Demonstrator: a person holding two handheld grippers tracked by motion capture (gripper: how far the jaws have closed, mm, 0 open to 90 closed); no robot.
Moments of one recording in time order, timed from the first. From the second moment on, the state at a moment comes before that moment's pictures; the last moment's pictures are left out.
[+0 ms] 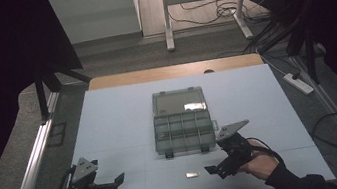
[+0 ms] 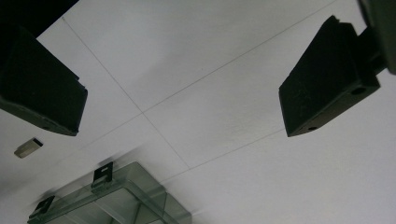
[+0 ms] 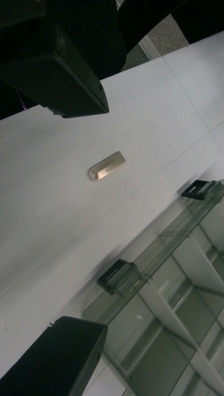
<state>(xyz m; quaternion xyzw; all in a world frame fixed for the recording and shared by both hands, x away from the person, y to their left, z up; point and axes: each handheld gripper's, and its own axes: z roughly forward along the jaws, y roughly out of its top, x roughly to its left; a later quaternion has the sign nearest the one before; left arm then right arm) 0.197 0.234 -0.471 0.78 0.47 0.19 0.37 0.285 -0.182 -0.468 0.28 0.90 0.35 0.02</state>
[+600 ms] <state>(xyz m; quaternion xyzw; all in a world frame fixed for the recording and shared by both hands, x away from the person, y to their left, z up) 0.197 0.234 -0.471 0.78 0.47 0.19 0.37 0.289 -0.152 -0.476 0.26 0.91 0.32 0.00</state>
